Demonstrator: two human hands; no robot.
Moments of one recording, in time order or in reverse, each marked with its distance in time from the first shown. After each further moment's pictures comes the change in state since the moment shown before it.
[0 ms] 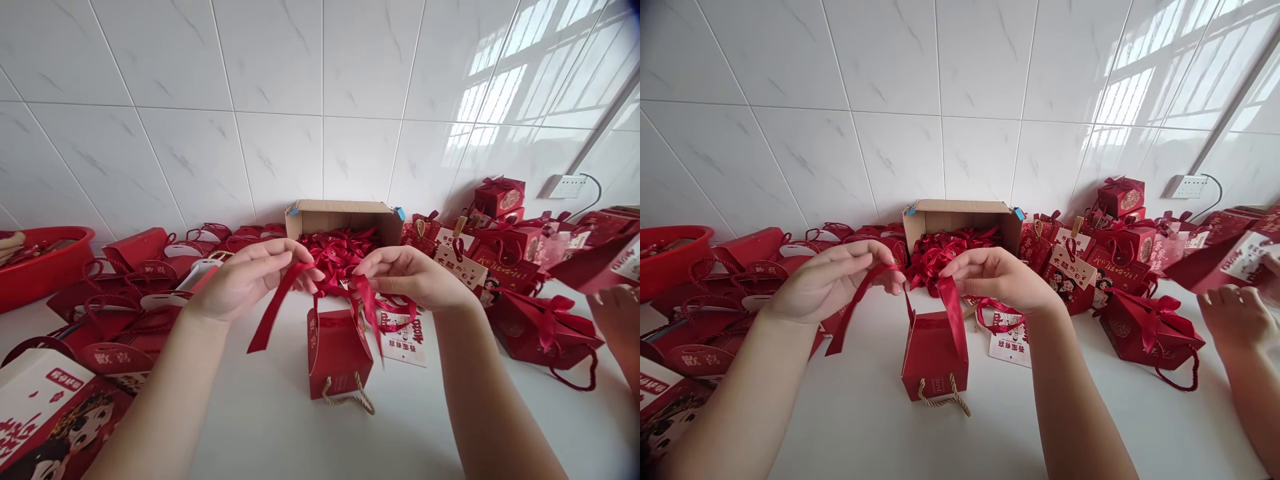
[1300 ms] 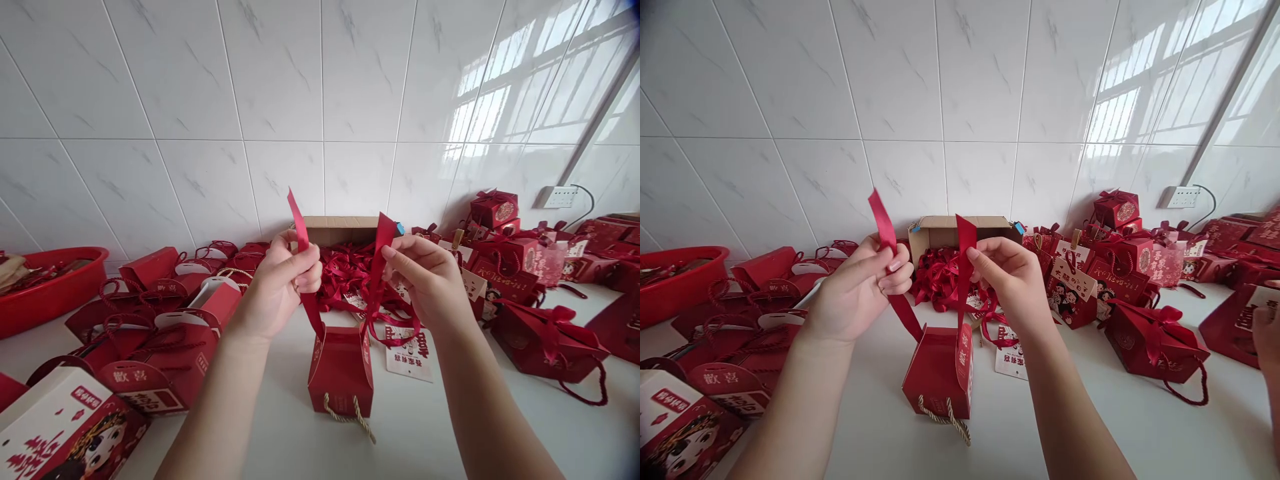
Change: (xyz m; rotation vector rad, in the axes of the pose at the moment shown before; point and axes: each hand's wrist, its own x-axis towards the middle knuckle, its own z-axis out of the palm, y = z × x) left_hand 0.016 0.017 0.043 -0.279 0.283 0.154; right_hand 0.005 -0.015 0.032 -0.044 0.688 -0.372
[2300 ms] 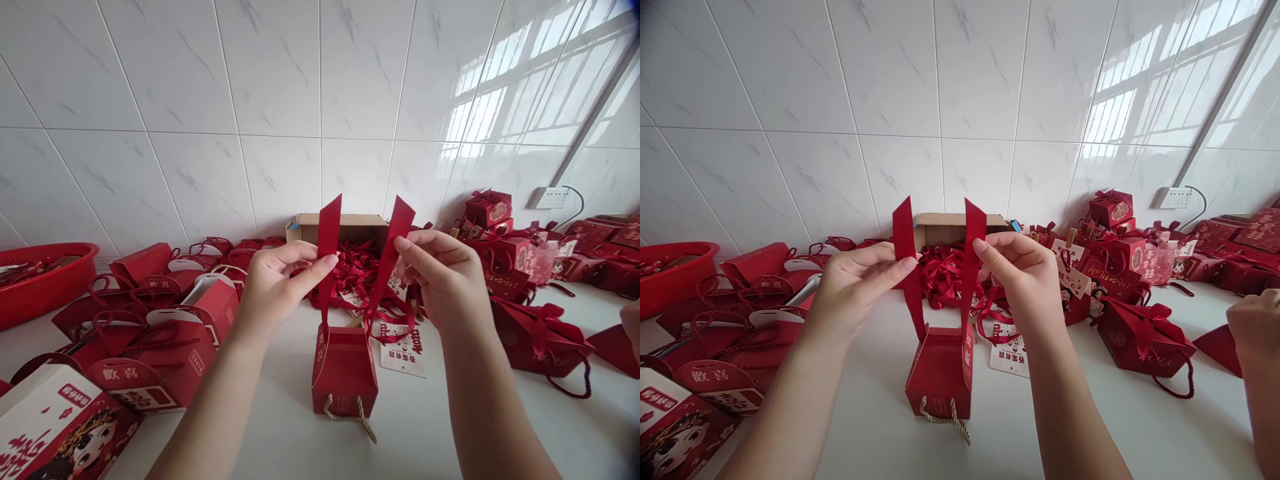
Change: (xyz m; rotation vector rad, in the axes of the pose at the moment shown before) left_hand -0.006 -0.012 0.000 0.555 0.069 0.267; right_hand -0.008 -0.017 -0.001 -0.082 0.156 -0.066
